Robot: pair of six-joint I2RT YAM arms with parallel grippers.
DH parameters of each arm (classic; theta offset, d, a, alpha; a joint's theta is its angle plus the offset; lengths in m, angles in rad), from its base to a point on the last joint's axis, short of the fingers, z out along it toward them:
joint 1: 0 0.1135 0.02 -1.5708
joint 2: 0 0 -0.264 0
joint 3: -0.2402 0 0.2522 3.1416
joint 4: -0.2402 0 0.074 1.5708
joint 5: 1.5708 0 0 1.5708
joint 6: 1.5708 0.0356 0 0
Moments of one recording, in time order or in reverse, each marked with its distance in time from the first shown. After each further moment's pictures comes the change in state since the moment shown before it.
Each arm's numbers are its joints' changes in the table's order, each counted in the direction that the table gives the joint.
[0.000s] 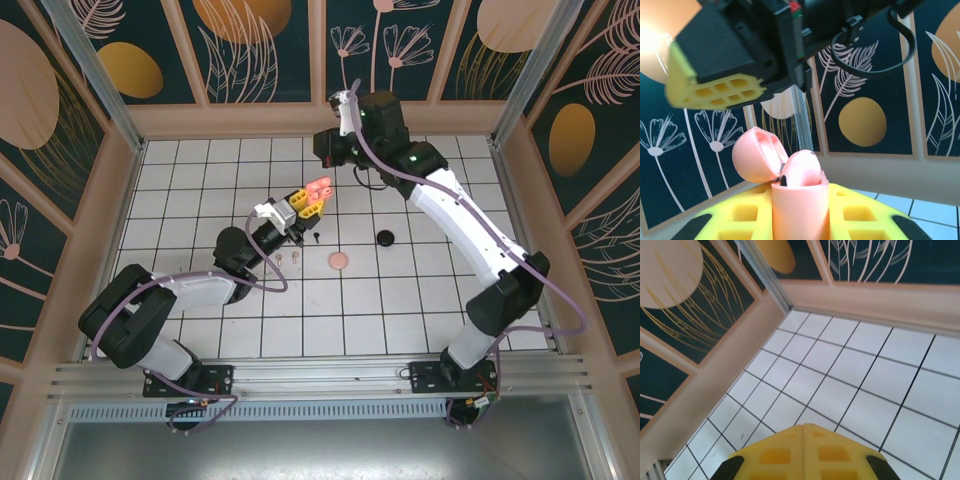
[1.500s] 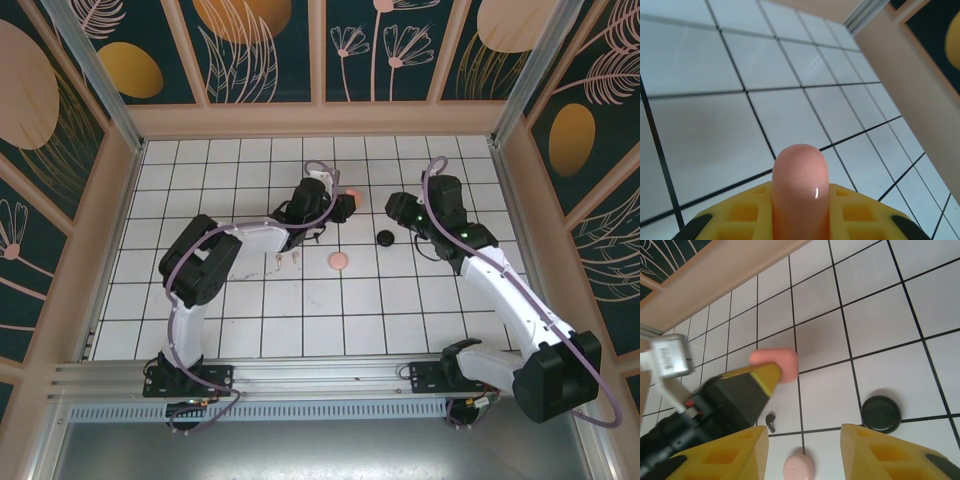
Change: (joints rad) left arm -0.008 0.549 -0.674 -0.907 -0.127 -0.703; right arm -0.248 -0.542 0.887 0.185 0.235 0.315
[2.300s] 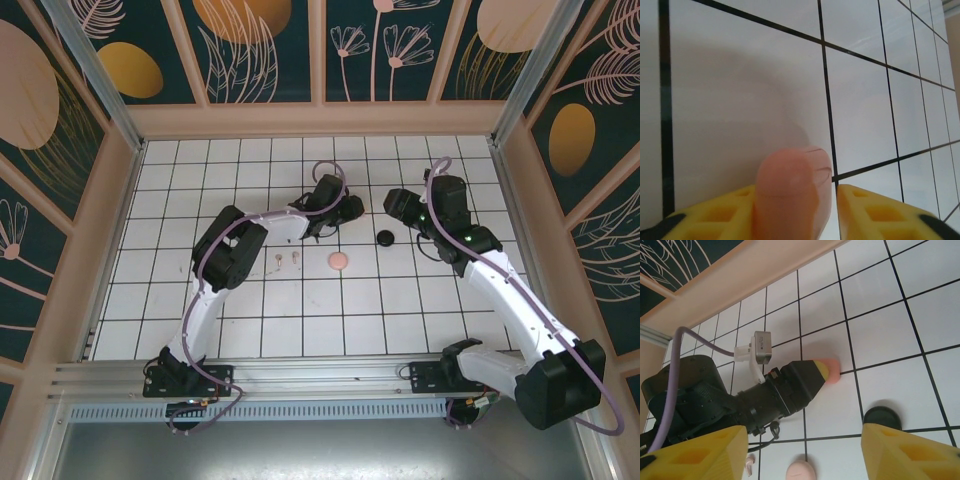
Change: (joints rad) left arm 0.000 0.250 -0.315 -0.304 -0.049 -0.246; right arm -0.001 -0.033 0.002 0.012 0.002 -0.028
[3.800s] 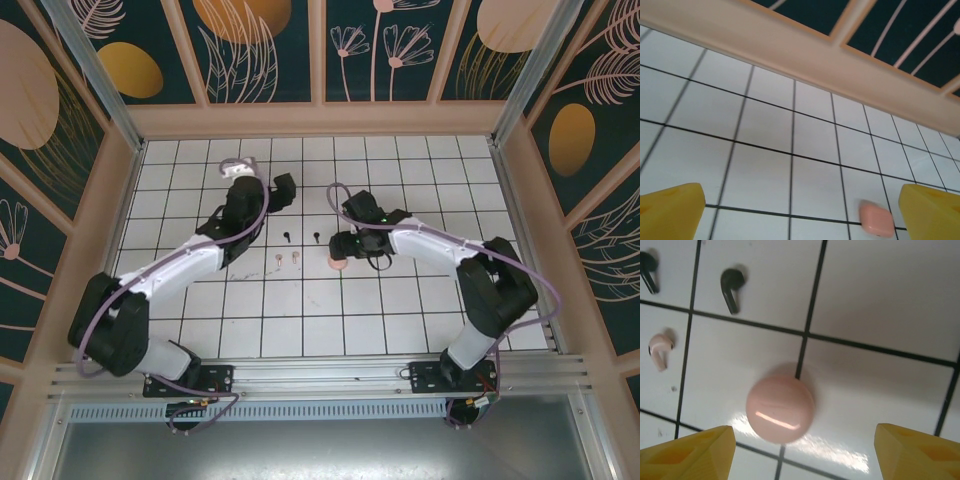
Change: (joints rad) left arm 0.151 -0.898 0.683 0.049 -0.449 0.257; right arm 0.304 0.583 -0.181 -0.169 0.012 -0.178
